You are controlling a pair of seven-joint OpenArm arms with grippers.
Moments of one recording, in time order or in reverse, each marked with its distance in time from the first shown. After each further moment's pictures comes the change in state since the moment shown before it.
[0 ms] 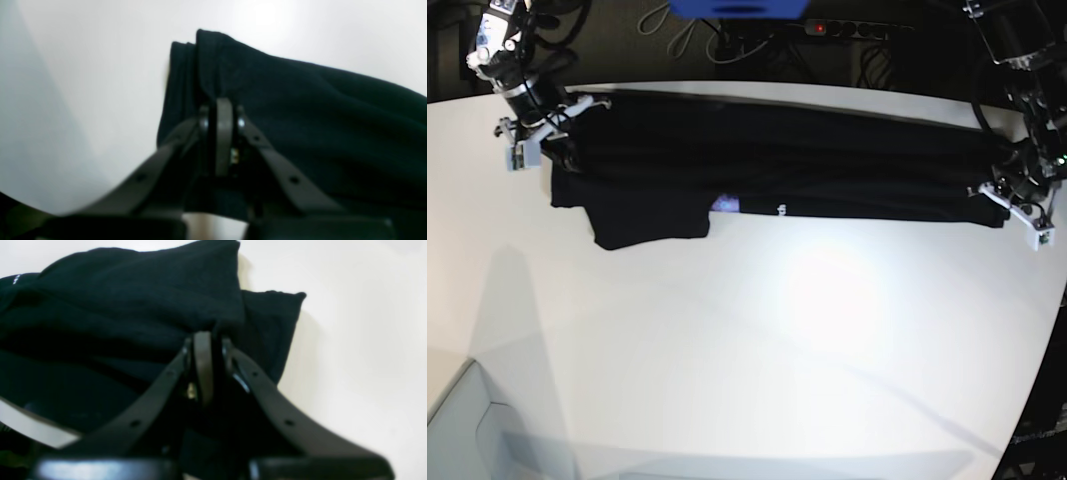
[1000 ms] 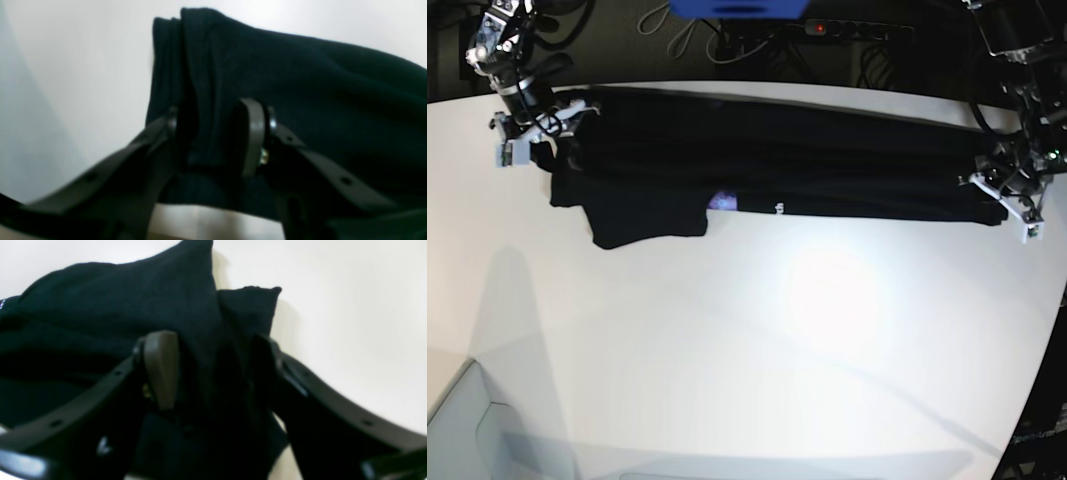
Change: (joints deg) left arm 1.9 -0.3 2.6 0.3 0.0 0.0 0.0; right arm 1.6 -2.6 5.3 -2.0 0.1 0.1 -0.7
